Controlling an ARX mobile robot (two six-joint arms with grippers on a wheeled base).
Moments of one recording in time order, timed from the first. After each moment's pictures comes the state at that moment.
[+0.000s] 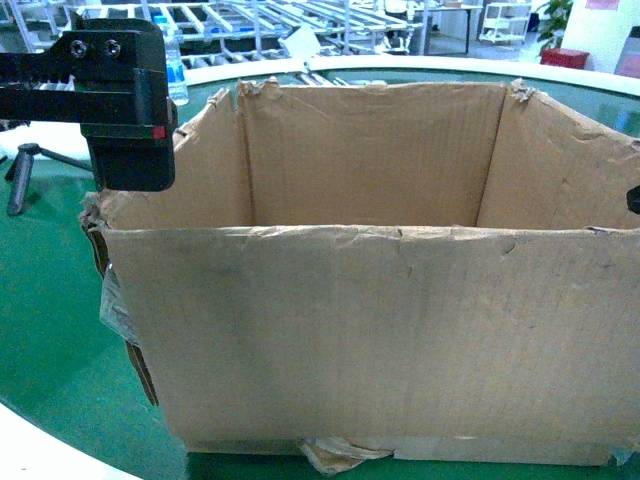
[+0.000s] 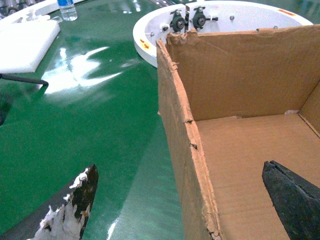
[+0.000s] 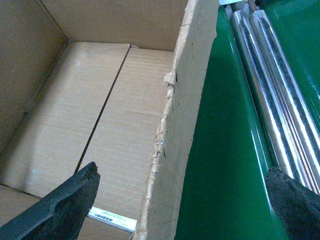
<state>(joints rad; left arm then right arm) -0.37 1.26 0.61 0.35 -0.27 -0.08 -0.01 1.34 0.77 -0.04 -0.31 -0.04</state>
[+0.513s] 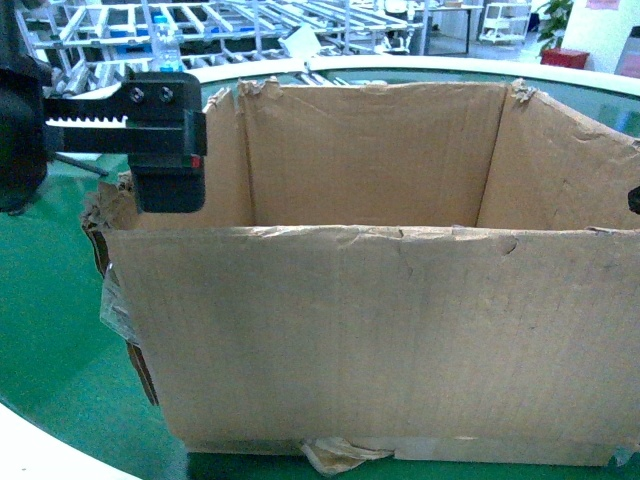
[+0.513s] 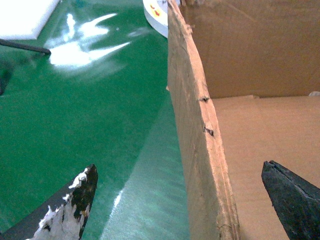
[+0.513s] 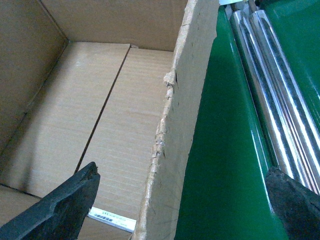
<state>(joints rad) -0.39 1.37 0.68 0.26 -0.33 -0.14 -0.01 1.34 0.77 -0.04 -0.31 -0.04</state>
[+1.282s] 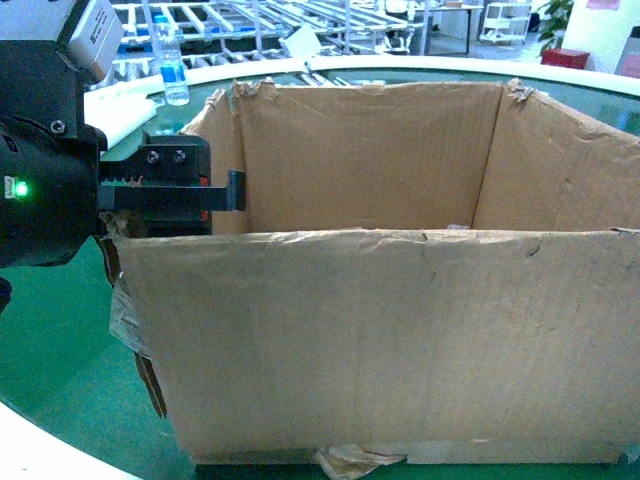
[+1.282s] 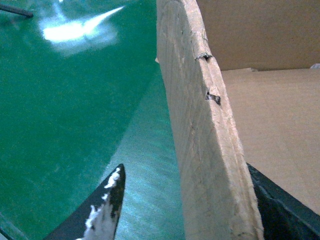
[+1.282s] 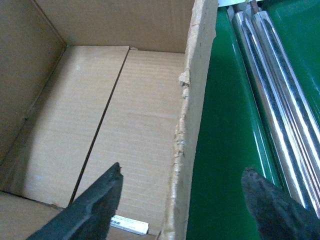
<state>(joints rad) -0.43 1.44 0.70 0.19 -0.35 -0.21 -0.01 1.34 0.77 -0.04 -0.31 -0.03</state>
